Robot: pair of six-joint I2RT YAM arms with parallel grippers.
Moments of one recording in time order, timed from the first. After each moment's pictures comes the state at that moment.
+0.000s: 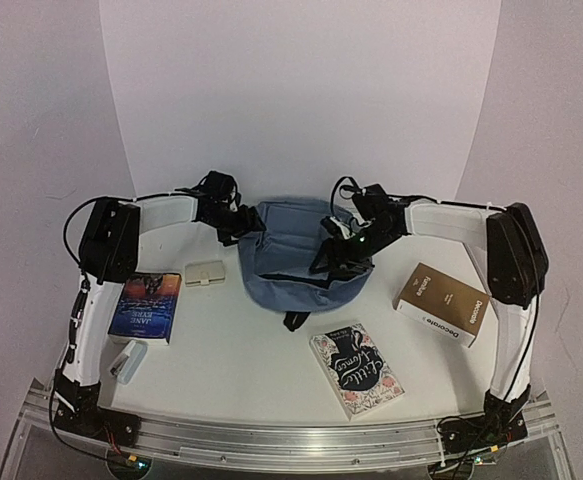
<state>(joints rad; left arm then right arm) -0.45 2.40 1.99 -0.40 0.34 -0.67 0.51 2.06 1.60 -0.62 -0.61 0.22</state>
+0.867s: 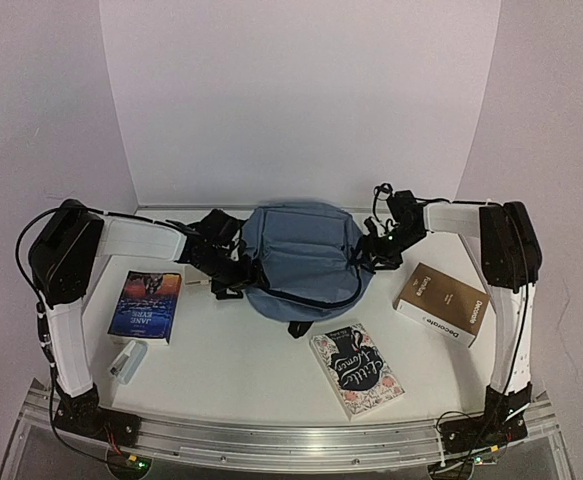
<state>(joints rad) -0.64 1.94 1.29 -0.33 0.30 -0.74 0.29 2.19 1.66 -0.60 -0.46 0.20</state>
